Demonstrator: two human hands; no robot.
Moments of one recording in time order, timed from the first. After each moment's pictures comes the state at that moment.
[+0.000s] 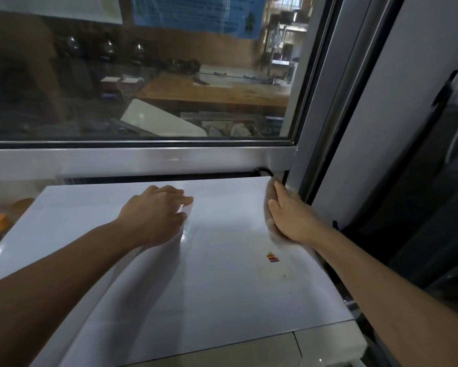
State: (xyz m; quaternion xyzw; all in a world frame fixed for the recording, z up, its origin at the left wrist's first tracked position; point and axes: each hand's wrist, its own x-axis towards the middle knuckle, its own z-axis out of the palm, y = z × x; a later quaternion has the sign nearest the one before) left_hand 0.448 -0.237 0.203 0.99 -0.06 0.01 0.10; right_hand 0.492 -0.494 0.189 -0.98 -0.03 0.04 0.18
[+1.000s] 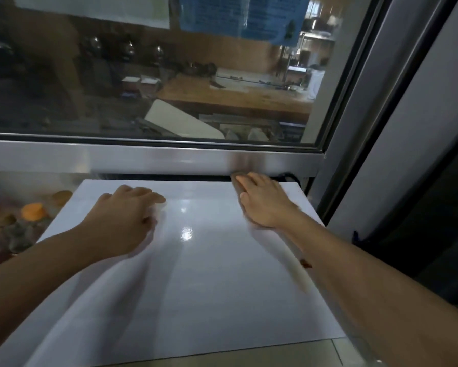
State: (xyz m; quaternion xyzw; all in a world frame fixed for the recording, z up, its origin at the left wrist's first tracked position) left_hand 0.409 -0.153 0.205 0.99 -0.03 0.05 0.09; right_hand 0.528 -0.402 0.187 -0.97 -0.23 -0.08 0.05
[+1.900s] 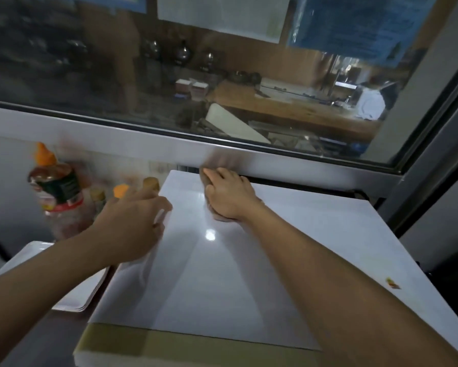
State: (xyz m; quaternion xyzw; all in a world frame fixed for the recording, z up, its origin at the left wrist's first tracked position) left_hand 0.339 -0.061 0.196 0.99 0.05 0.09 0.08; right_hand 0.493 -0.206 0.185 -0.94 -0.34 -0.03 0.10
